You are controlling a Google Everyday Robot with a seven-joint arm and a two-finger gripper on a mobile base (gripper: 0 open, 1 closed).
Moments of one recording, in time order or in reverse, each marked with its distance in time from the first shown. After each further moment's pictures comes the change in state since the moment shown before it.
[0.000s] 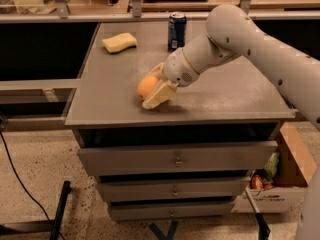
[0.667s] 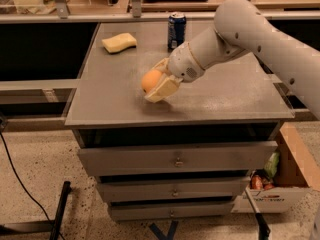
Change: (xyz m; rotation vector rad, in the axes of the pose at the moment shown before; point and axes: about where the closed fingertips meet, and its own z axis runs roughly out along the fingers) arm -0.008 -0.002 -0.020 0.053 -0.013 0.007
